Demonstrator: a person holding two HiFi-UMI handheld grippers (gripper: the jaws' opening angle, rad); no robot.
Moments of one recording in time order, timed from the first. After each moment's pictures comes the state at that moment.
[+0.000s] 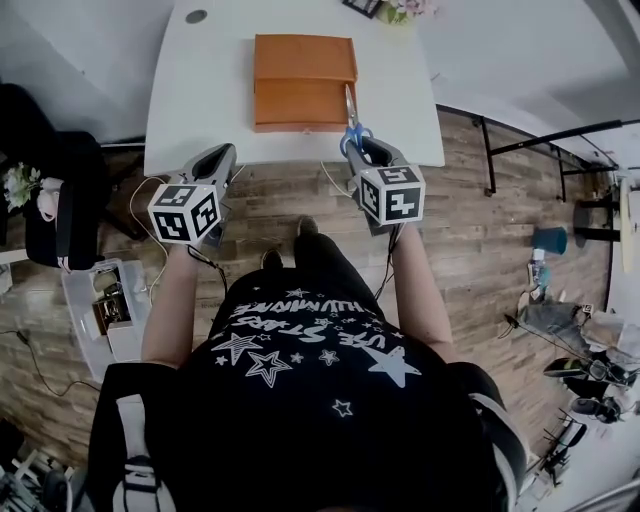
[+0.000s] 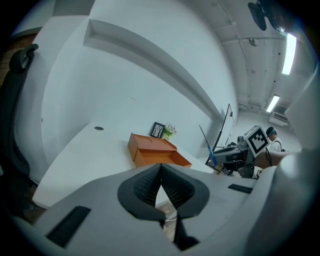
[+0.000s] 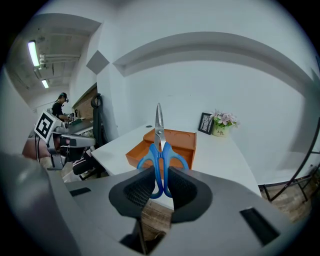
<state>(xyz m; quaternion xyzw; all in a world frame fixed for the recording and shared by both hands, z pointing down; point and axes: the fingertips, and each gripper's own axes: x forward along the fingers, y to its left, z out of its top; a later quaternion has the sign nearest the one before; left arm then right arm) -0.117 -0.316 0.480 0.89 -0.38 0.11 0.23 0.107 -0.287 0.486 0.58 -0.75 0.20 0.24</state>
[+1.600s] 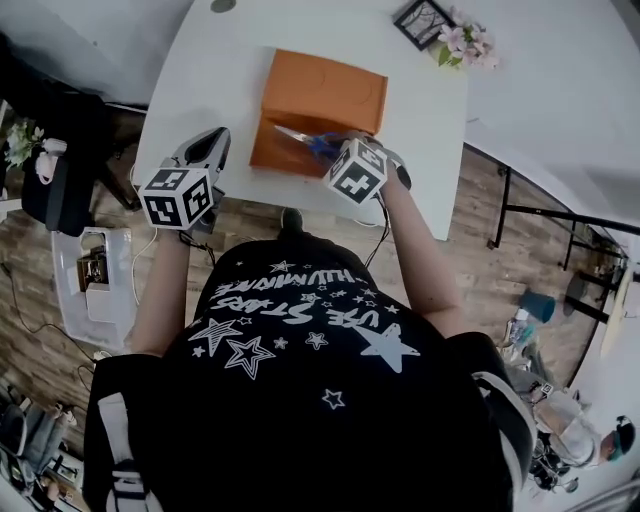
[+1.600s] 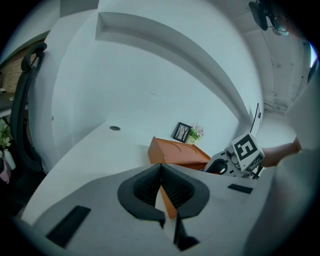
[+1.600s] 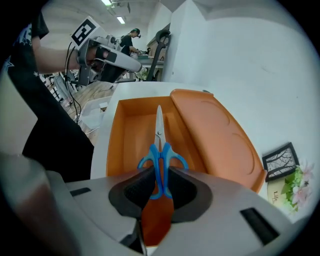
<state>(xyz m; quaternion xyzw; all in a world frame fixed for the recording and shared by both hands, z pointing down) -0.091 -0.475 0.513 0.83 -0.48 0.13 0.26 0.094 -0.457 0.605 0.20 -0.80 0.05 0.56</state>
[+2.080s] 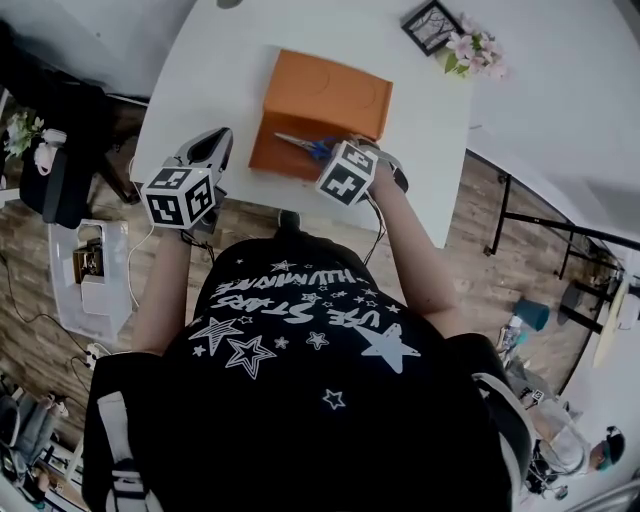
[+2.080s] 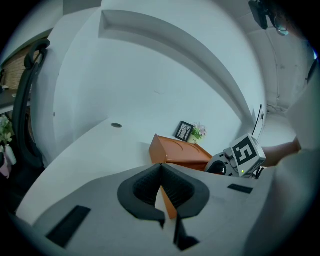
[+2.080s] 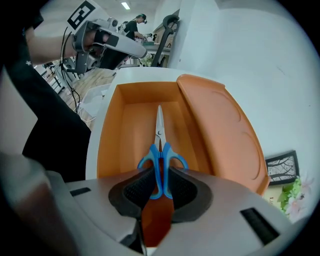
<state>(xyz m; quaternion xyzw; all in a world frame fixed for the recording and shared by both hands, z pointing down) -0.089 -0.483 0.524 0.82 -0.48 0.13 0.27 0.094 -0.464 0.620 0.17 -0.77 0.03 0.61</state>
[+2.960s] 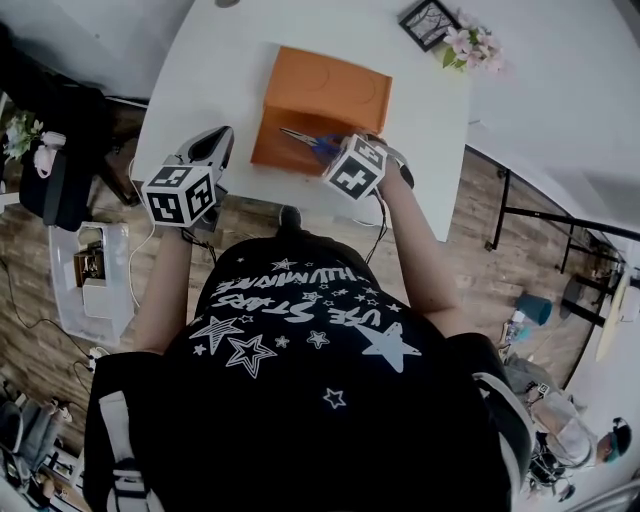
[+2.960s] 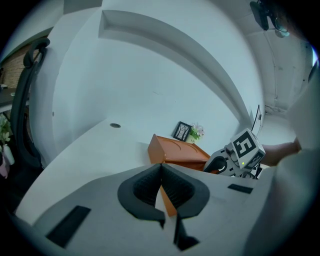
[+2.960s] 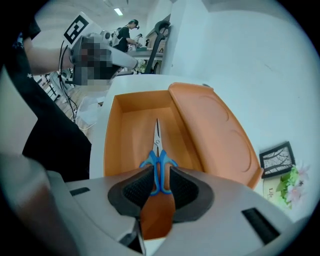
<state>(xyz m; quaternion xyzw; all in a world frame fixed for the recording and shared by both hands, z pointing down) -0.090 -0.476 0.524 0.83 -0.47 0.12 0.27 0.097 -0.462 0.606 0.20 -0.78 0.05 0.59</state>
